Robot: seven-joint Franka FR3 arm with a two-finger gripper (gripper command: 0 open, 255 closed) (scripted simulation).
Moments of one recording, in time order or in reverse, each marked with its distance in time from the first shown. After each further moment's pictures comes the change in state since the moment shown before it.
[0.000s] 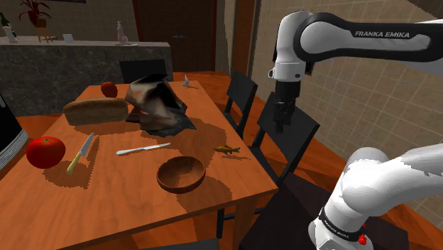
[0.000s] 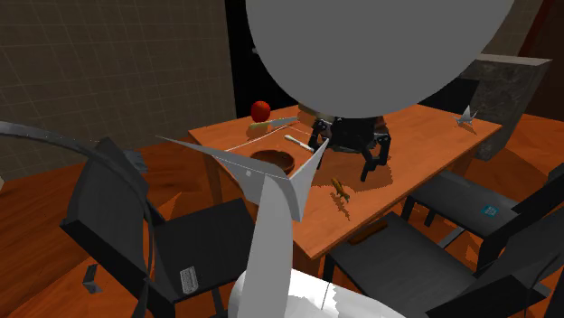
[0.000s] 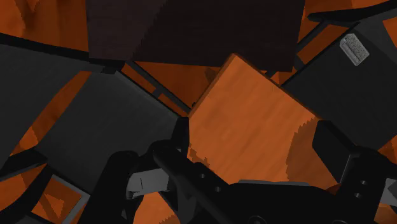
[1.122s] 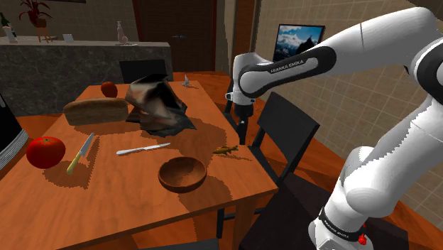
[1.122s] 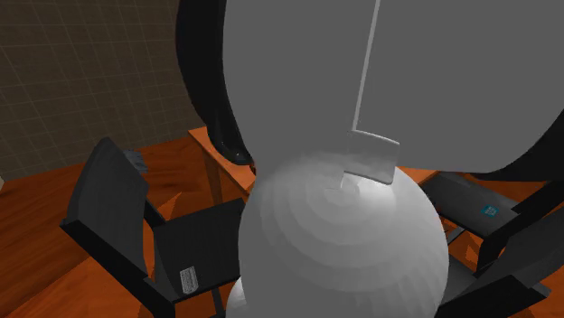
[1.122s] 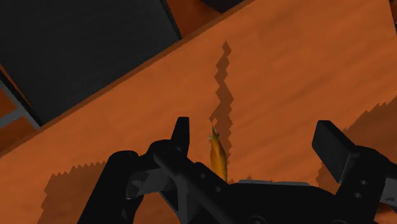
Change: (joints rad) arm 0.090 0.496 -0.060 0.067 -0.071 0.466 -0.411
